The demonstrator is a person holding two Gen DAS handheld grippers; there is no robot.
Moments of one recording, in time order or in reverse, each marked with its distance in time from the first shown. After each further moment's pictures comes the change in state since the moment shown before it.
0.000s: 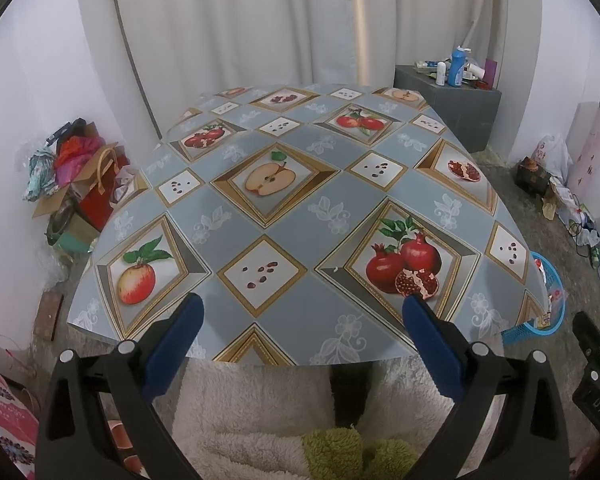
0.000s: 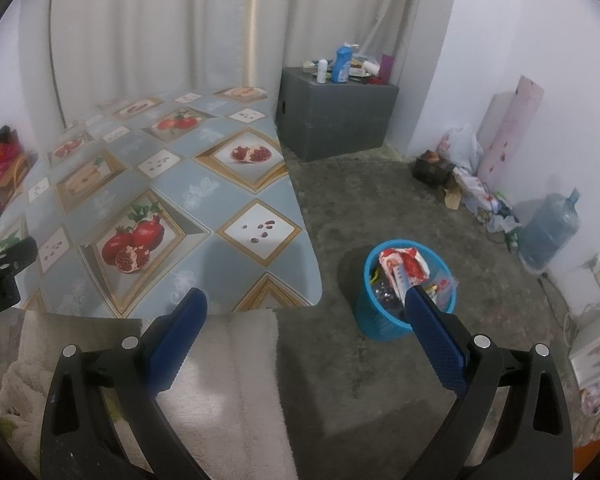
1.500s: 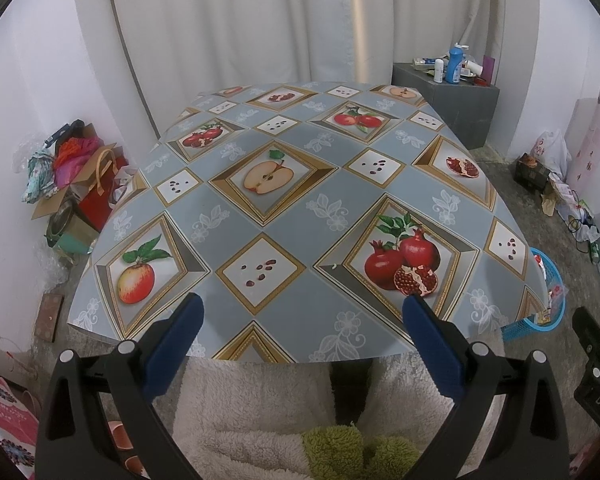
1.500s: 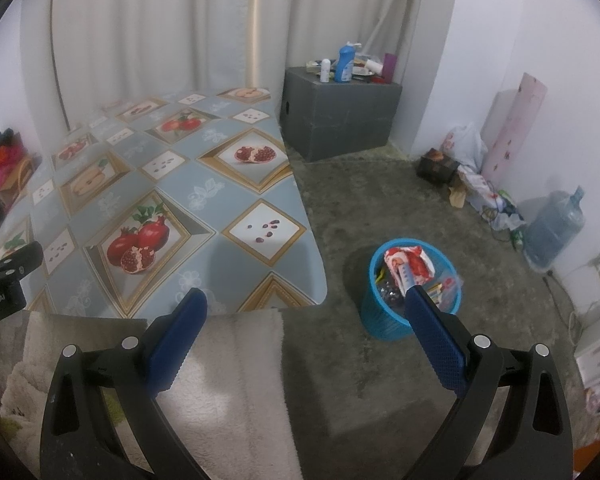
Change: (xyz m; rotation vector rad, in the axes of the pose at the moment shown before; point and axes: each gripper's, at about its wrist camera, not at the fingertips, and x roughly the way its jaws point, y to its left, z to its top) left arm 0.001 -0.002 -0.001 0.001 0.004 0.000; right arm -0.001 0.003 0.000 0.005 -0.002 0.001
